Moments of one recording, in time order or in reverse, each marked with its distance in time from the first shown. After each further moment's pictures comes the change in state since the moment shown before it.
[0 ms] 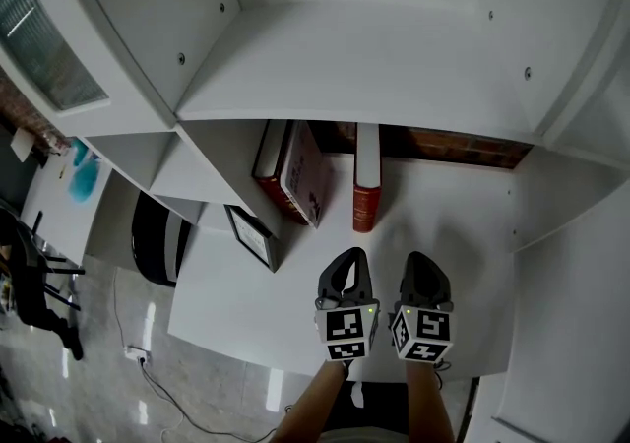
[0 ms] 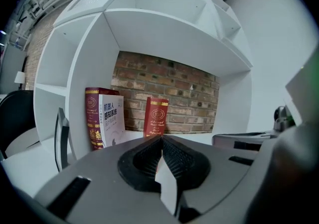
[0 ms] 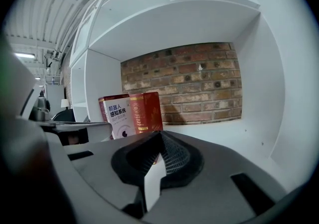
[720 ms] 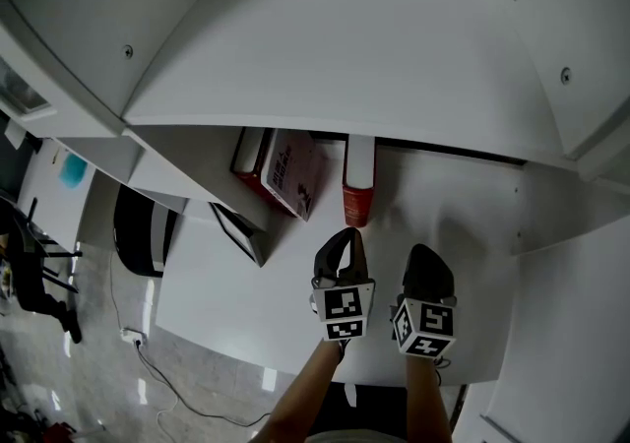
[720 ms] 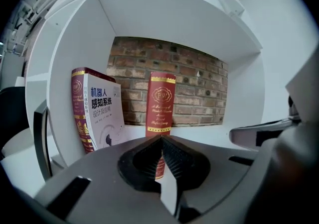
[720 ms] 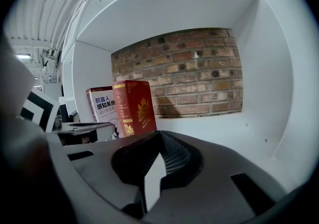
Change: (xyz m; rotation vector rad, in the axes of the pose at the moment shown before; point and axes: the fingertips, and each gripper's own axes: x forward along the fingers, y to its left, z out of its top) left arm 0.068 0.009 -0.027 0.036 0.054 0.048; right arm 0.040 -0.037 -0.018 0.015 0.067 -0.005
